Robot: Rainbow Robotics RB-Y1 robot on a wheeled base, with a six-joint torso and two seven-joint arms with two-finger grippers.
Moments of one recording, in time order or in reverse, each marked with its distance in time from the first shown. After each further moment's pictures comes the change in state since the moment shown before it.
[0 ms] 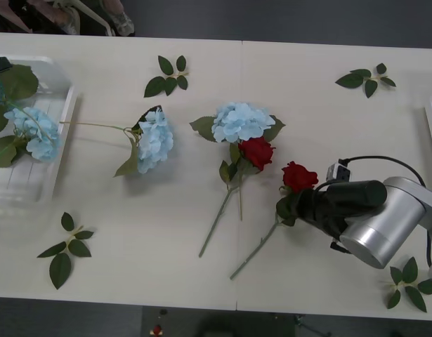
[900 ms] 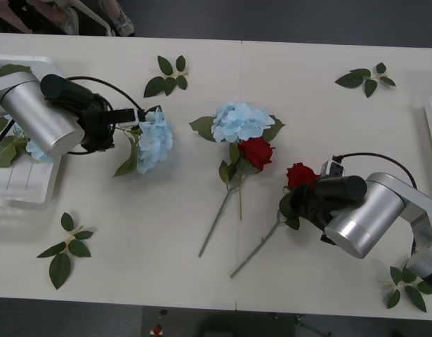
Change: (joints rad) right arm -0.054 0.071 0.016 0.116 0.065 0.000 0.002; left arm -0.406 -0.180 -0.832 -0.322 -1.497 -0.077 0.000
